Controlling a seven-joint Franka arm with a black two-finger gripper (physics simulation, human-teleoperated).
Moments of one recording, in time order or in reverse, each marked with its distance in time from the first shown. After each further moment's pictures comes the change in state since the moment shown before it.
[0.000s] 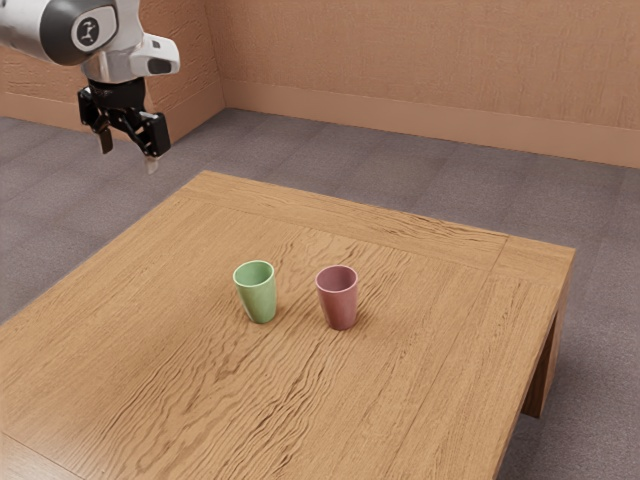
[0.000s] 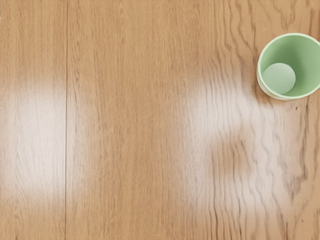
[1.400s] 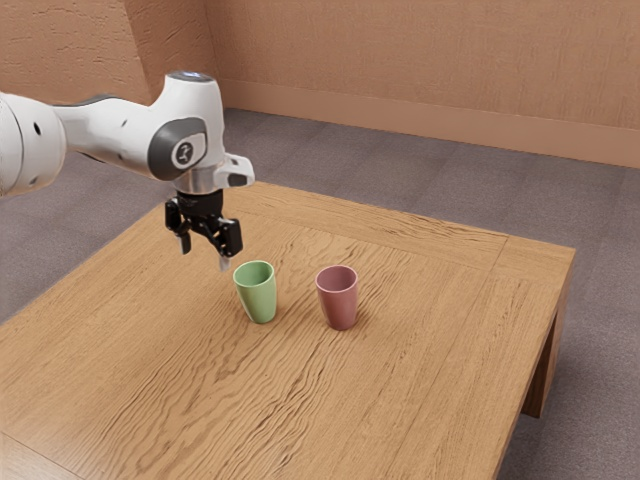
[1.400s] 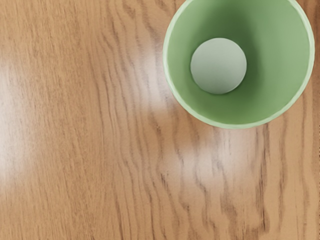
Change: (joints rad) arm 0.001 0.282 -0.036 -0.160 -0.150 0.300 -0.005
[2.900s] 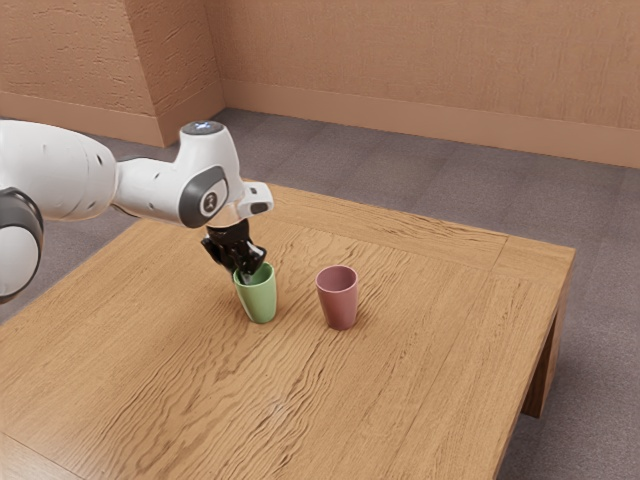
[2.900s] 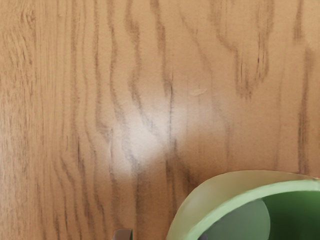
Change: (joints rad) arm 0.033 0.215 -0.015 0.036 -0.099 0.348 -0.007
